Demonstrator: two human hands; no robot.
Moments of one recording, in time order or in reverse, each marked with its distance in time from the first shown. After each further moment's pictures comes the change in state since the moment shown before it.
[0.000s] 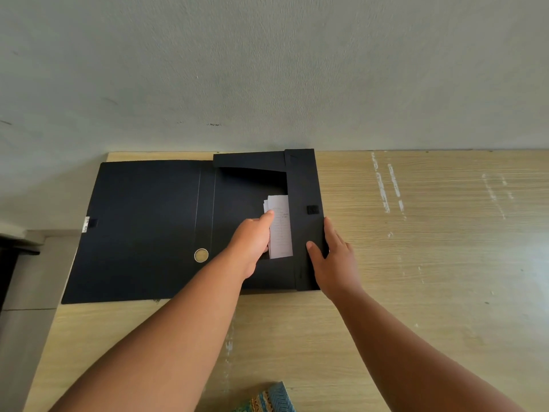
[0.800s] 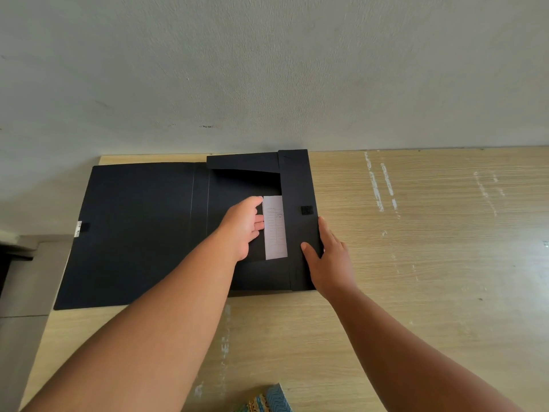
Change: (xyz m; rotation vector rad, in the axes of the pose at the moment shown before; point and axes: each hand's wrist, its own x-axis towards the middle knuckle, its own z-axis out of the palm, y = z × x) left_hand 0.013 0.024 -0.007 -0.194 -0.003 -0.046; right_hand 0.004 0.002 0.001 0.015 -0.010 0.024
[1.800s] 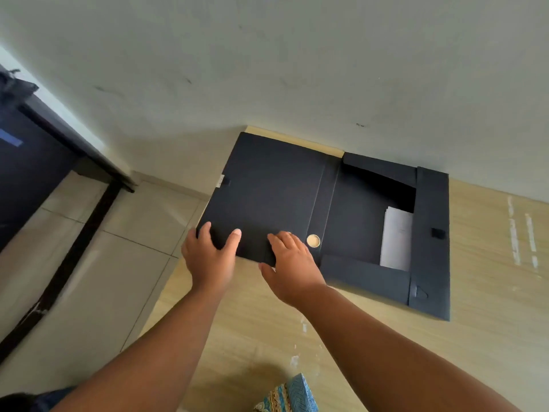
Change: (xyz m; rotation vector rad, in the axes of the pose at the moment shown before) left_hand -0.056 -0.138 -0.243 0.244 0.826 0.240; right_hand -0.083 -0.163 0.173 -0.461 -0.444 -0.621
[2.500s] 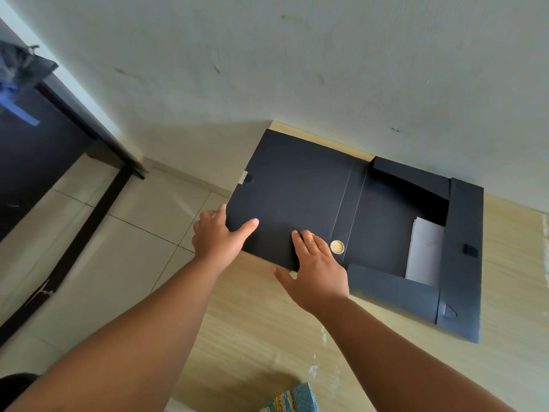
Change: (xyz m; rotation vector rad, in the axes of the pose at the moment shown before) left_hand 0.059 -0.006 -0.020 0.174 -0.179 0.036; right_hand 0.006 -0.004 0.011 -0.200 0.010 0.102
